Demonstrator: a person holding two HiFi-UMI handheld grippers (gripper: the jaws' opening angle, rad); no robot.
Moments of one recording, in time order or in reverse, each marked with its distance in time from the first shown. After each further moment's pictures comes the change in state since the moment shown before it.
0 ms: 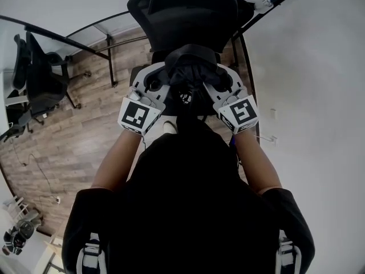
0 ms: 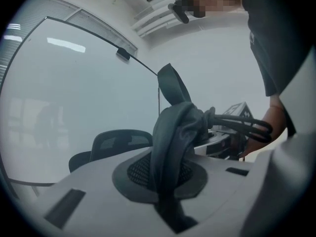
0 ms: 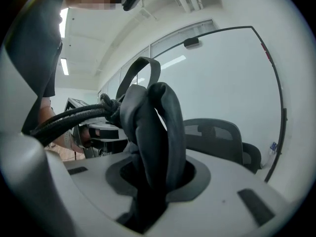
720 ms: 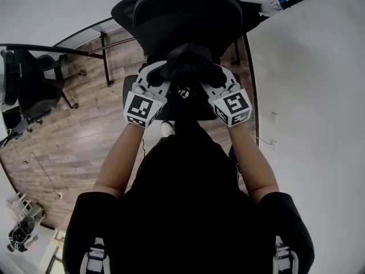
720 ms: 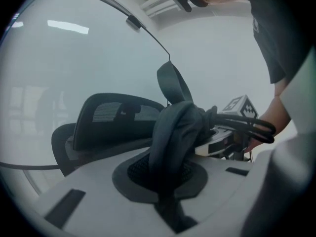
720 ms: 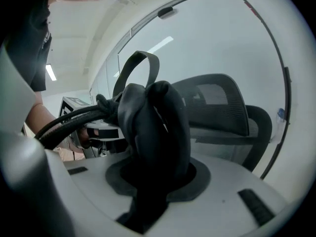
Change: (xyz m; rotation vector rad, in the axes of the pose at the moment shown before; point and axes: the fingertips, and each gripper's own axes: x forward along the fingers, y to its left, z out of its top) left arm 0.111 0.057 -0.104 -0.067 0.157 0.005; right arm 0.077 -0.096 -0.105 0.146 0.149 0.006
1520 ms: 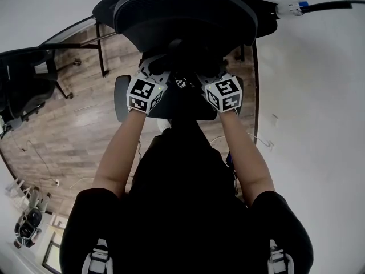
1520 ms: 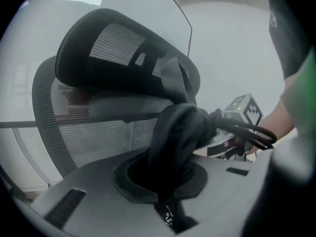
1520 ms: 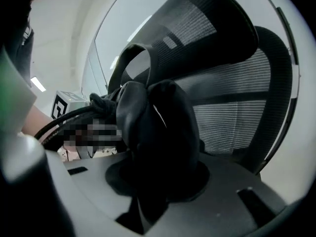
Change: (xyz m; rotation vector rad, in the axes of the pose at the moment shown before) left arm 0.105 0.055 -0.116 -0.152 0.188 0.017; right arm 0.097 -0.080 -0.112 0.165 0.191 0.026
